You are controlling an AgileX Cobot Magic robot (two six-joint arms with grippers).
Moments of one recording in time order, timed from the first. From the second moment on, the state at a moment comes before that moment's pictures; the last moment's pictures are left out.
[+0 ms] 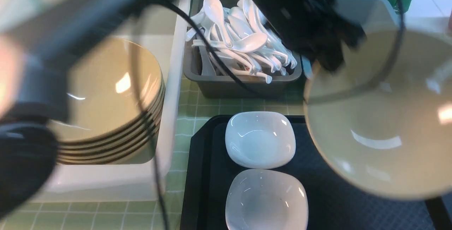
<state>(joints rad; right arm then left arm) 0.40 0.66 -1.01 0.22 0.94 -0.17 -0.64 1.99 -2.15 -0.46 1.27 0.23</state>
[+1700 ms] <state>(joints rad) 0.68 1.23 -1.25 0.48 0.90 -0.42 0.48 1.42 -1.21 -0.53 1.14 0.12</state>
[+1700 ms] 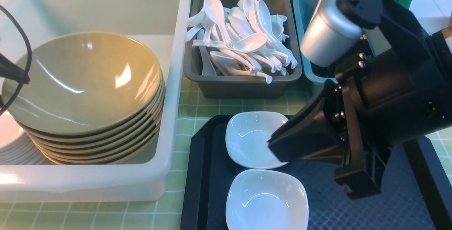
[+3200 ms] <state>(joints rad) 0.52 0.99 -1.15 0.28 0.98 -0.26 -0.73 1.82 -1.27 -0.27 1.01 -0.02</state>
